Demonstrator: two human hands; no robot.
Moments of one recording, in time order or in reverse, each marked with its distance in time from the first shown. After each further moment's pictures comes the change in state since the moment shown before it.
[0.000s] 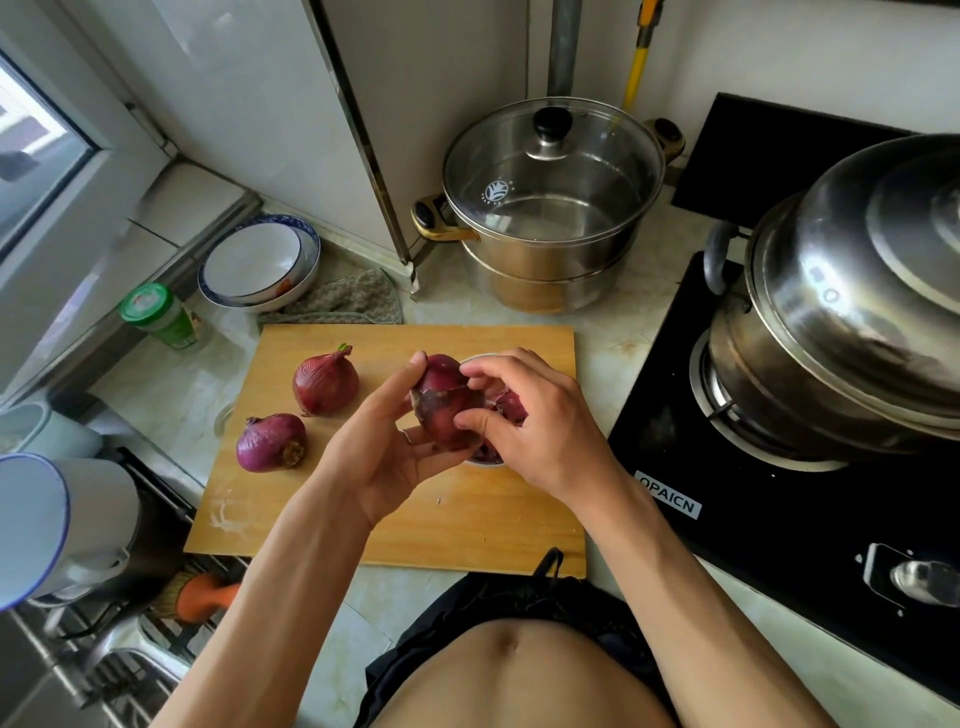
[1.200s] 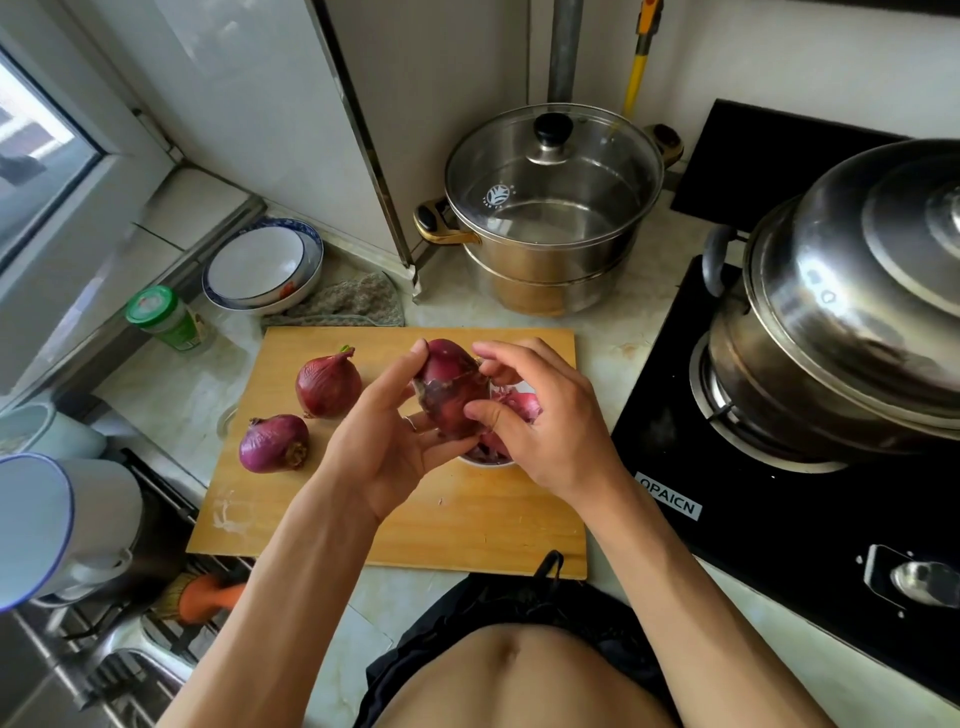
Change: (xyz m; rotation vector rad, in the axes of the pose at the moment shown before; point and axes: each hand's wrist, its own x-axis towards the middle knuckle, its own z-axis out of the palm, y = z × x) left_hand -0.008 0.006 0.006 -0.044 -0.038 0.039; right_hand -0.001 -0.006 -0.004 0.022 0.098 0.021
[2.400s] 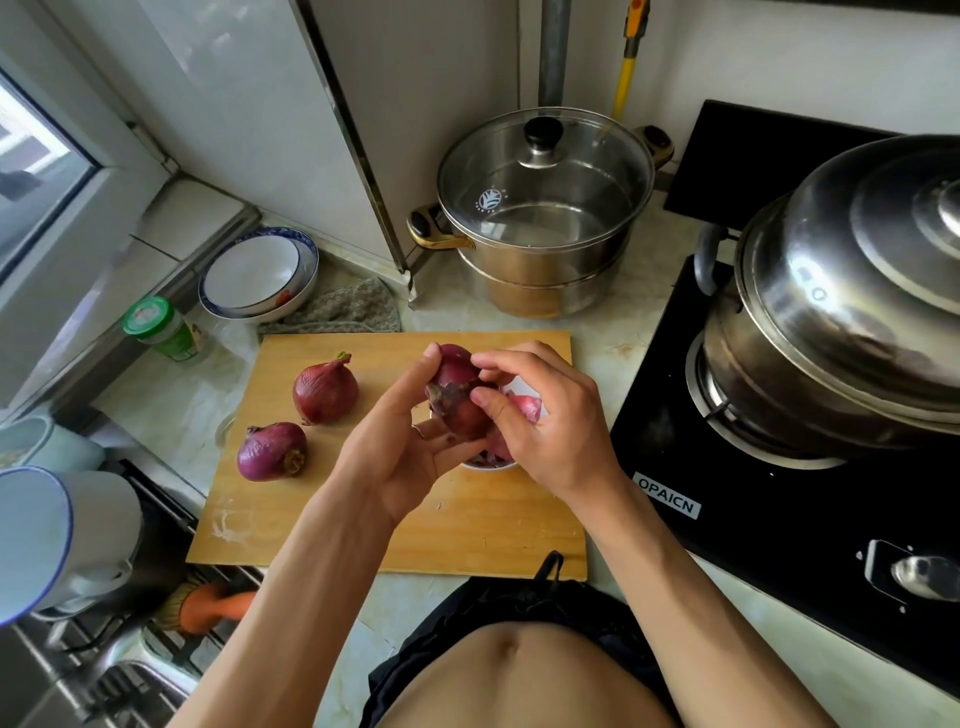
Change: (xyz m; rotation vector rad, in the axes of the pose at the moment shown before) left_hand -0.005 -0.001 0.017 -0.037 0.037 -0.054; right_hand 0.000 0.002 -0.001 0.004 0.107 -0.075
